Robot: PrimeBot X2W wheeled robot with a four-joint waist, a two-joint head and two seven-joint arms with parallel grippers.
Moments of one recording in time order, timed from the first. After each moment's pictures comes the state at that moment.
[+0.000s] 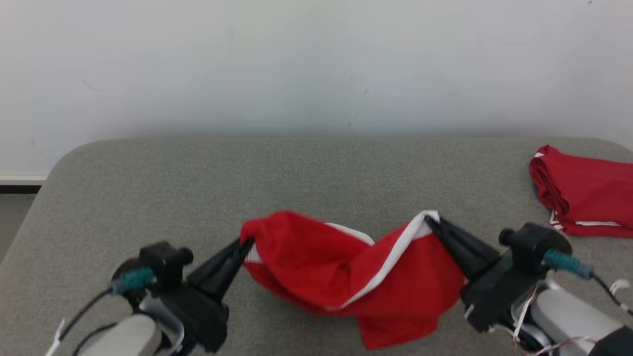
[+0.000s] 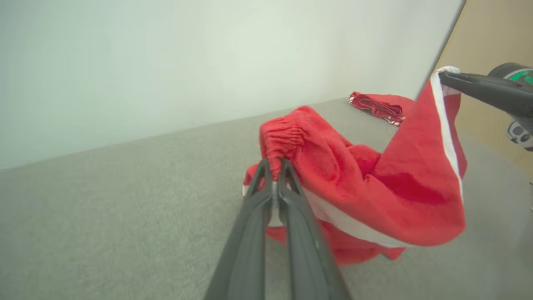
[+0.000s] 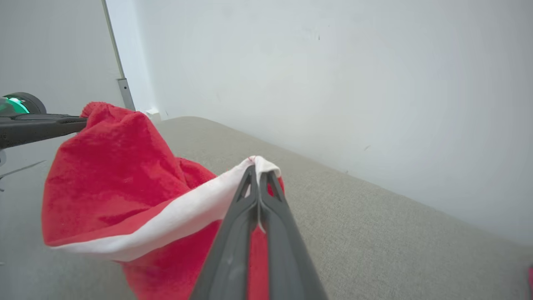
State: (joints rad) left arm -0.48 0.49 -0.81 0.31 -0.75 -0.13 -0.25; right arm -0.48 -0.58 0.82 0.28 0.69 0.13 -0.26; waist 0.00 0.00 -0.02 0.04
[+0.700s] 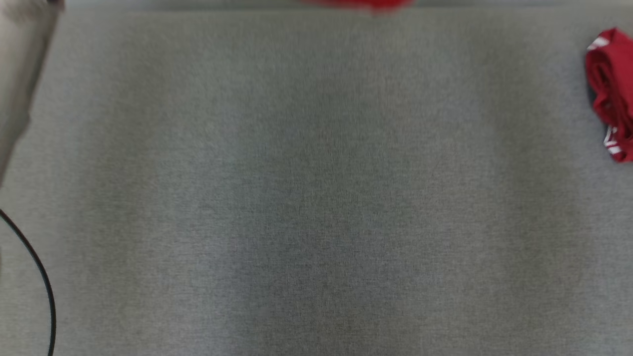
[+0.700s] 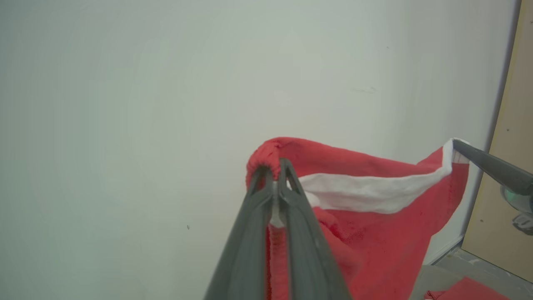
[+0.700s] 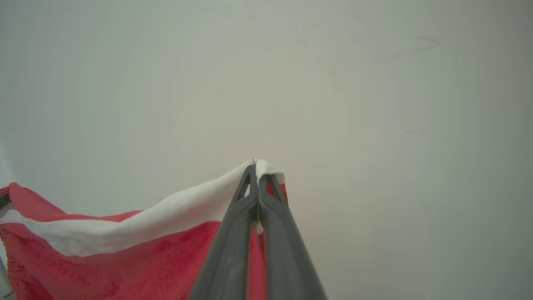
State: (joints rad) left arm -1.56 0.33 -0.64 0.60 -0.89 -0.13 -0.06; right arm -1.48 -0.51 0.58 0.62 1.02 0.13 -0.09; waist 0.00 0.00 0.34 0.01
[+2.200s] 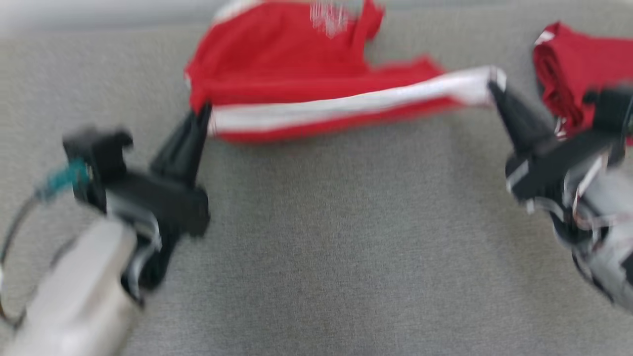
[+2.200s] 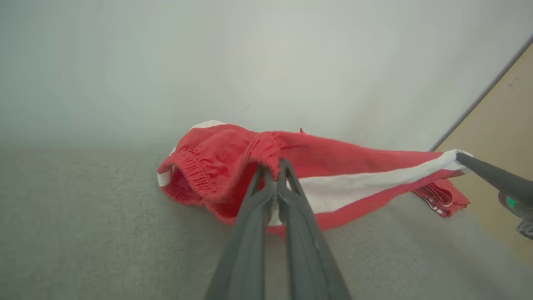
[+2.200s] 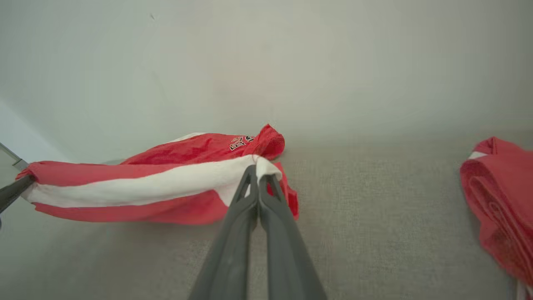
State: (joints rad) left arm -0.81 0.43 -0.69 0.37 -0.96 -0.05 -0.26; right arm -0.95 -0.65 0.93 0.47 1.24 0.13 -0.25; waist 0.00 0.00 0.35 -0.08
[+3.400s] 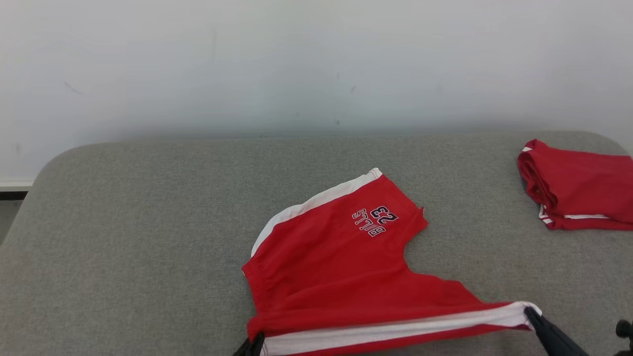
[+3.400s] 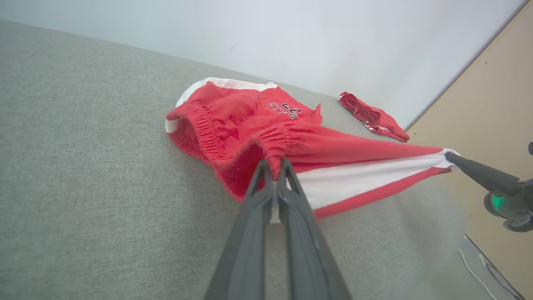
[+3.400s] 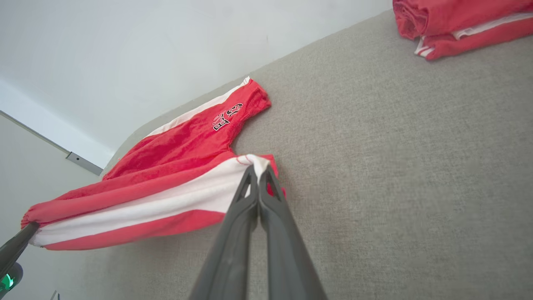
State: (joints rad) left arm 0.01 0.39 -0.62 0.05 -0.75 0.00 -0.26; right arm 0.04 -0.77 0.59 0.12 1.26 0.13 -0.25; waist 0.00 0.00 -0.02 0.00
